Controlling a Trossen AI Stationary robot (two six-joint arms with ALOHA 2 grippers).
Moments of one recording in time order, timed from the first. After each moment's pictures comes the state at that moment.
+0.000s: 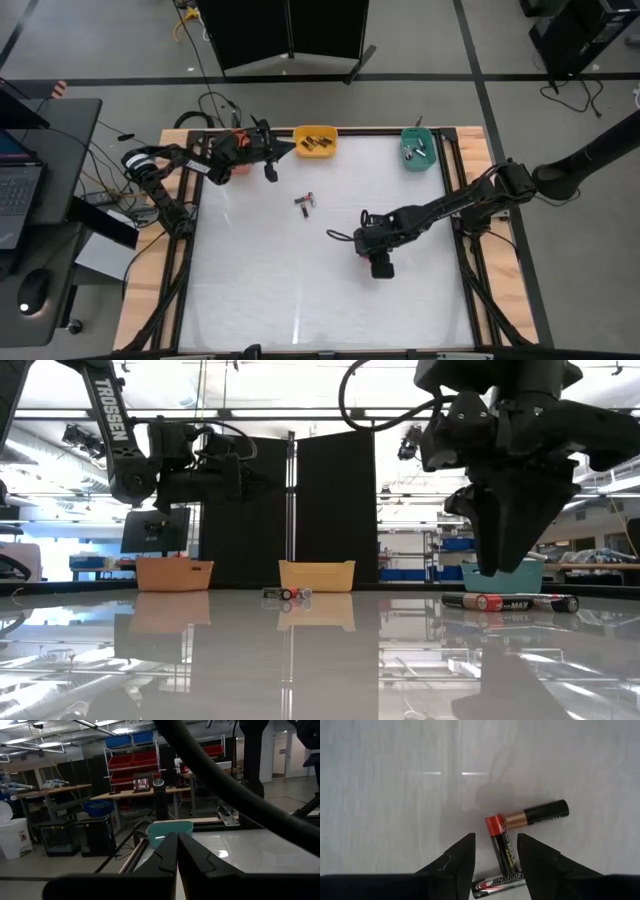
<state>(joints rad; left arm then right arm) 0.73 1.67 0.48 1.38 0.55 0.05 0.25 1.63 0.97 -0.61 -0.05 0.27</state>
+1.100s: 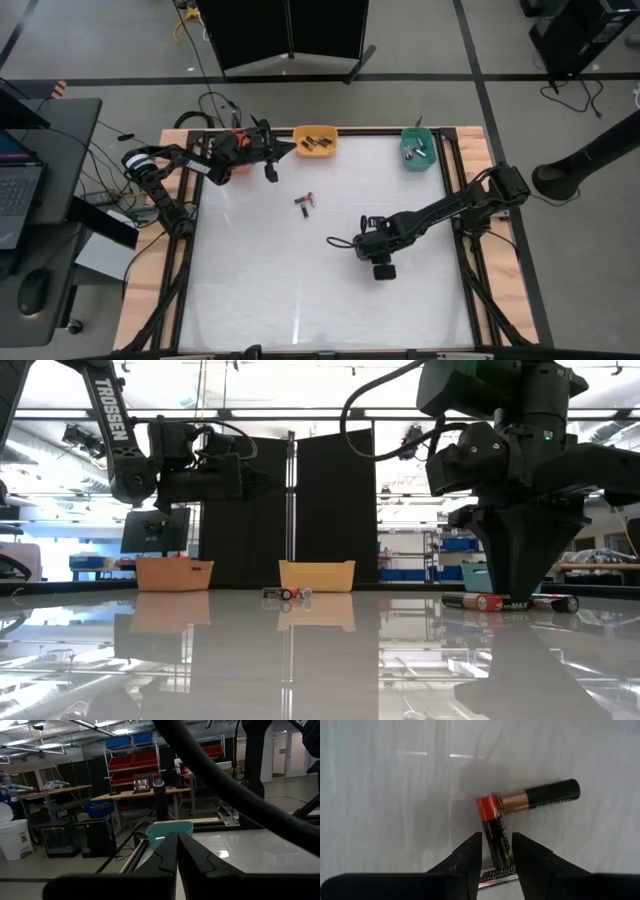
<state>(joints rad) 0.72 1.67 0.49 1.38 0.55 0.05 0.27 1.70 0.96 -0.63 0.00 0.23</state>
